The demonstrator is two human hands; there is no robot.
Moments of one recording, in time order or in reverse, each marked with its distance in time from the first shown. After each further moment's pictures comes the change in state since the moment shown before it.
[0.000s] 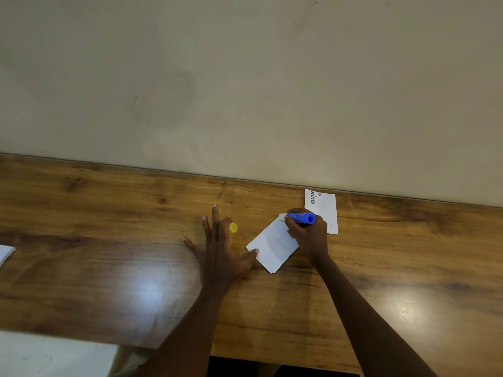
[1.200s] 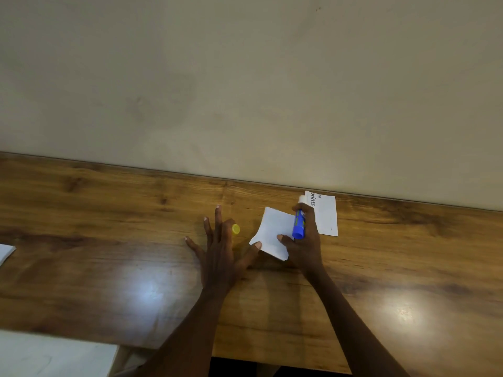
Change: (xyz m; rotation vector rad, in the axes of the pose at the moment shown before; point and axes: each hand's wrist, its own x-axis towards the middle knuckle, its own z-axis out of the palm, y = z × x) left_hand -0.002 0.000 -0.002 -0.025 0.002 0.002; right_hand -0.030 -0.012 0.005 0.027 -0.049 -0.088
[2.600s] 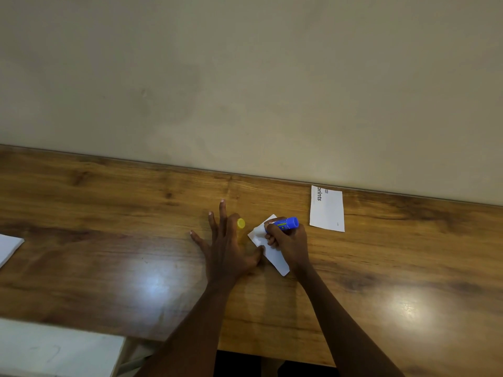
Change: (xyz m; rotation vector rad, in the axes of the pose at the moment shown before) left_hand 0.000 -0.002 0.002 0.050 -0.031 0.006; right_hand 0.001 0.013 0.031 0.260 -0.097 0.085
